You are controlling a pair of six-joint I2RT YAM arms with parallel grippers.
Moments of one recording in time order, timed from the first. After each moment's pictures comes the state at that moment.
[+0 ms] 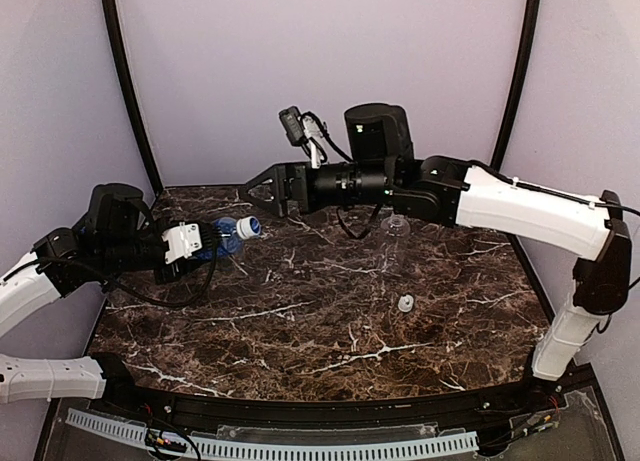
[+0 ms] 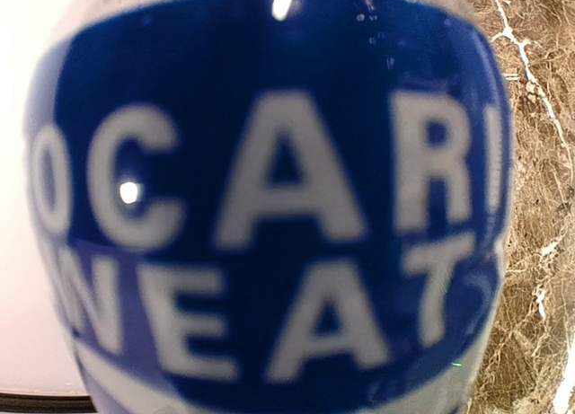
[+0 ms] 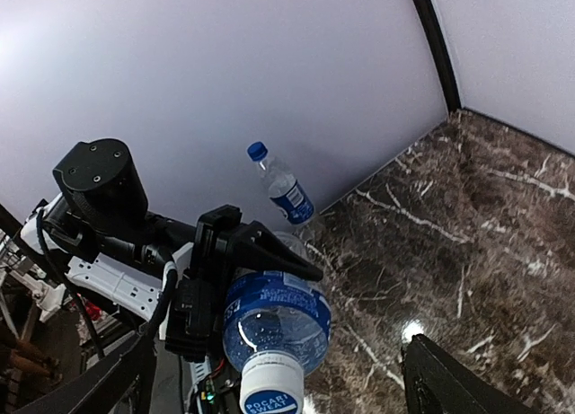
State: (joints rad) left arm -0.66 0.84 0.87 -0.60 0.04 0.85; right arm 1.07 1.68 1.62 -0.13 -0.27 0.42
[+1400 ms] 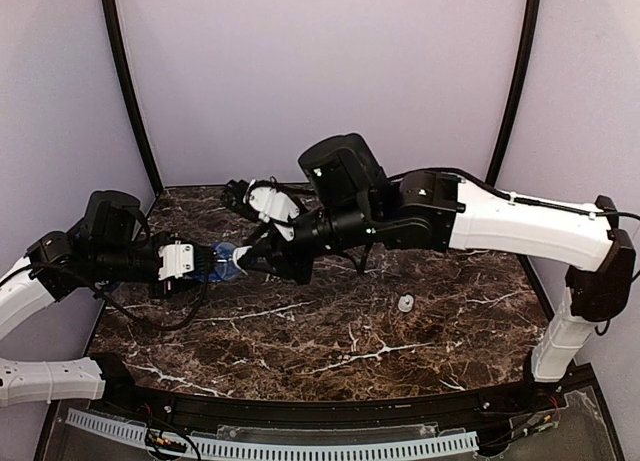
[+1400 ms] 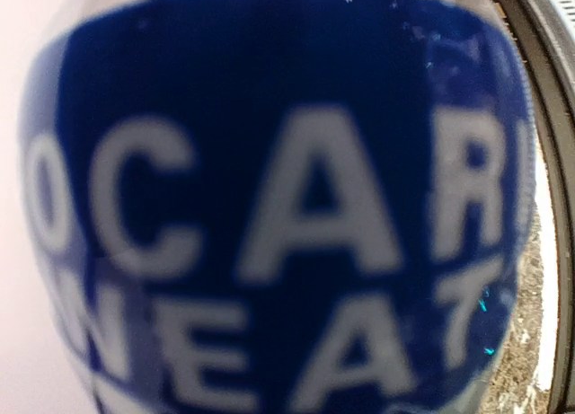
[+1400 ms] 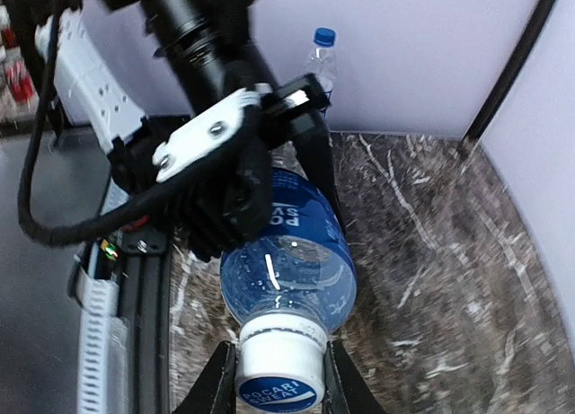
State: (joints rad) left arm -0.66 0.81 0.86 -0.71 0.16 0.91; right arm 1.24 1.74 1.72 -0.46 -0.19 -0.15
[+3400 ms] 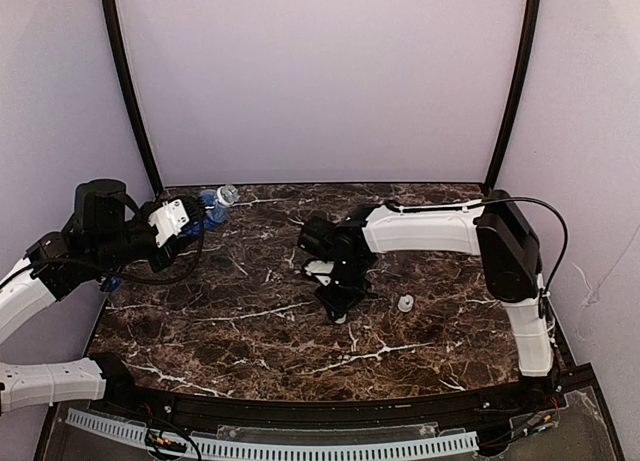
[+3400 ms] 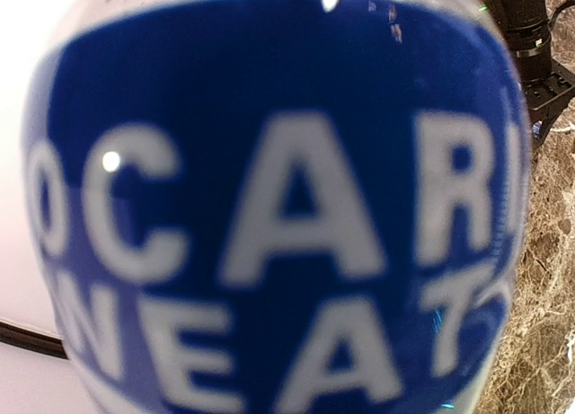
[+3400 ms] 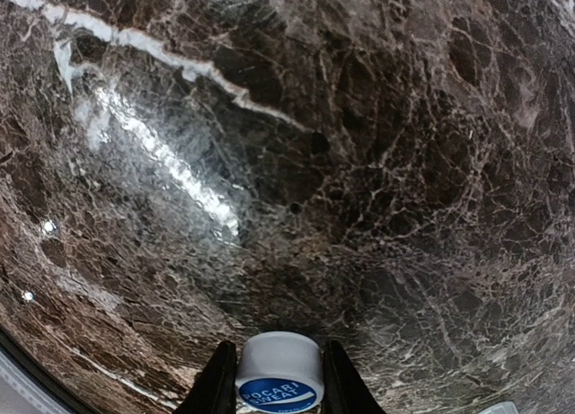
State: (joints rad) left arm -0.60 0.80 0.85 -0.50 -0.04 0.73; right arm 0.99 2.16 1.72 -1.01 -0.09 0.19
